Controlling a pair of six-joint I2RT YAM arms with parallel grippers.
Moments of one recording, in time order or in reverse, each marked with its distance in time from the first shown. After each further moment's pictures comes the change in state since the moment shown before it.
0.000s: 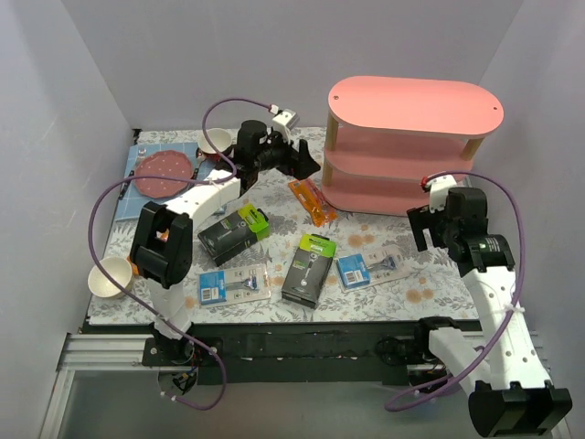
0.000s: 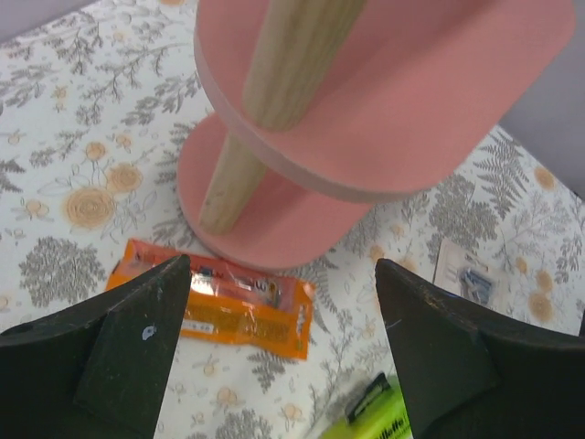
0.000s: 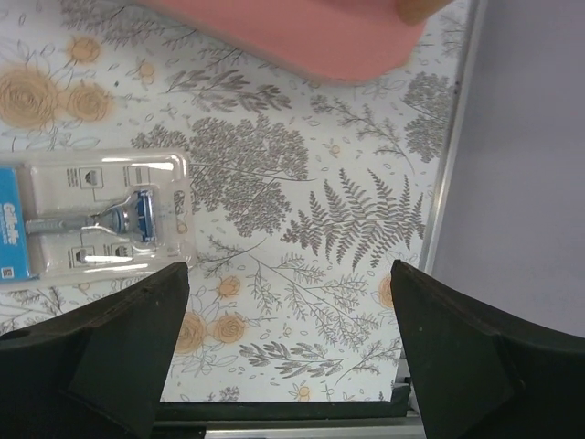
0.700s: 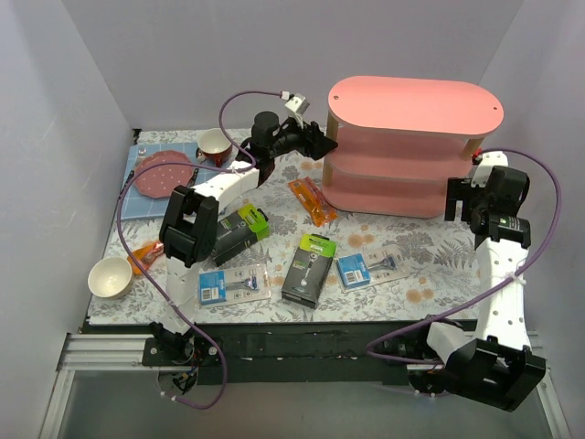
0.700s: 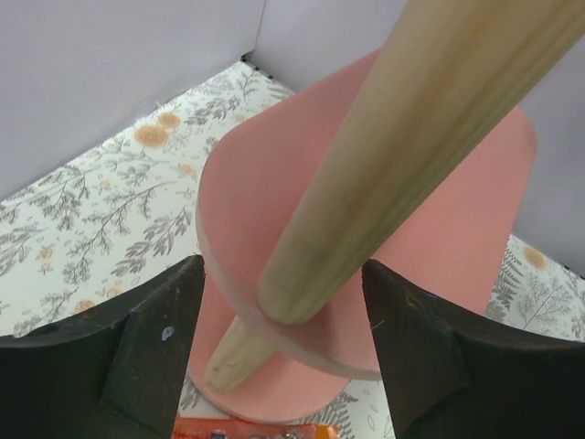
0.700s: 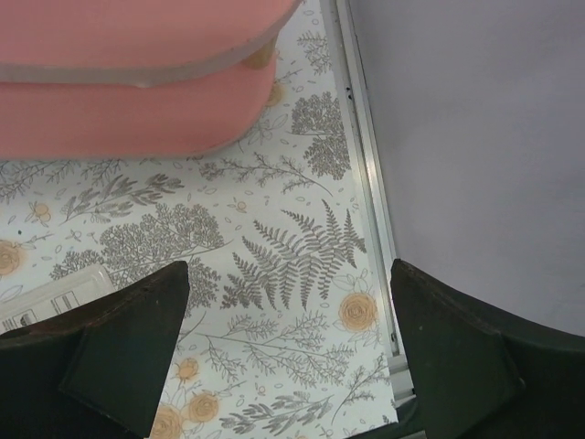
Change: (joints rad) left arm -0.015 0.320 0.283 0.324 0.065 -0.121; right arm -0.361 0.134 0.096 0.175 -0.074 0.092
